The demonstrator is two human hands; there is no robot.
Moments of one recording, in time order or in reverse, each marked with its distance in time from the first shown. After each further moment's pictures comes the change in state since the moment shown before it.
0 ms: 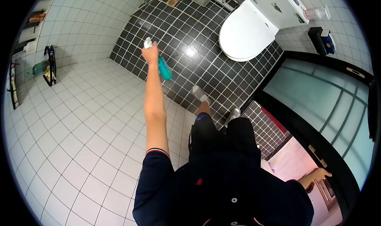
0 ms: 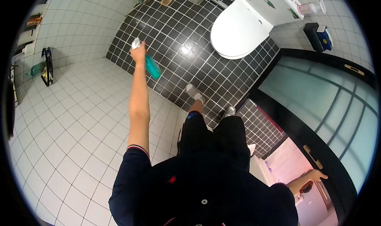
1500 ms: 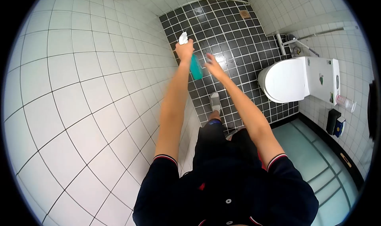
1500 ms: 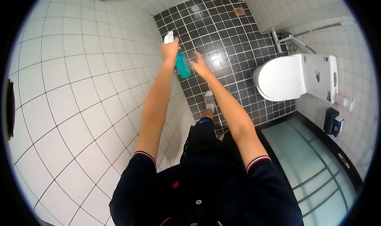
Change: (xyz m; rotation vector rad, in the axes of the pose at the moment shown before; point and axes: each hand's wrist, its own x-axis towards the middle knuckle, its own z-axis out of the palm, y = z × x) left_hand 0.012 -0.070 -0.161 -0.348 0.249 -0.297; right_hand -0.858 -0.017 -0.201 0.419 -2.942 -0.683
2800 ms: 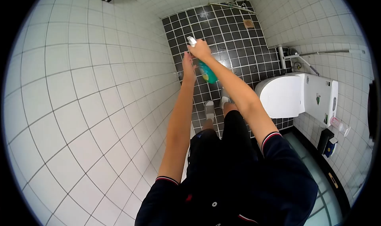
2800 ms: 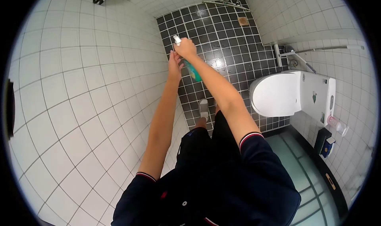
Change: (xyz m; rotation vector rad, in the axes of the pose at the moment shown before) left_hand -0.027 -0.007 0.026 -0.554 -0.291 -0.326; right_hand 0.143 -0.110 -0.006 -0.575 0.007 0.087
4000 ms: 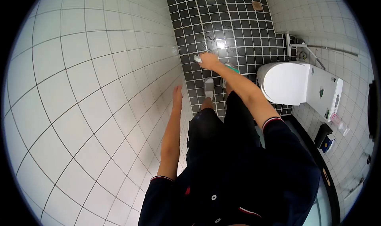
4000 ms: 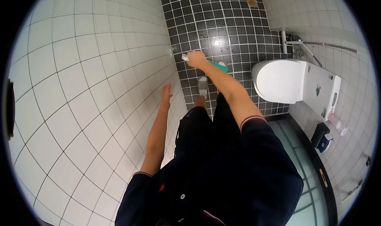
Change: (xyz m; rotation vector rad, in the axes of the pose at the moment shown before) left_hand -0.133 -0.164 -0.228 0.398 0.220 -0.232; right_hand -0.105 0.116 0.086 -0.606 -0.490 -0.272
